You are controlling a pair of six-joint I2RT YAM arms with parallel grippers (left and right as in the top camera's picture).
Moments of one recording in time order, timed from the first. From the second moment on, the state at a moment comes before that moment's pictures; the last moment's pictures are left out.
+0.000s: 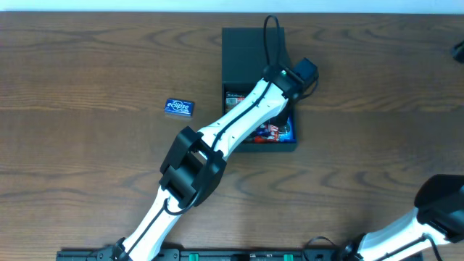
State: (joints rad) left arm -0.79 2.37 2.18 -1.30 -0.21 -0.53; right arm -0.61 1.92 2.23 -1.31 -0.30 0.06
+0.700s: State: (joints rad) left arm -0.66 2.09 2.29 -1.39 -0.43 -0.63; right arm -0.61 1.92 2.23 -1.31 -0.30 0.06
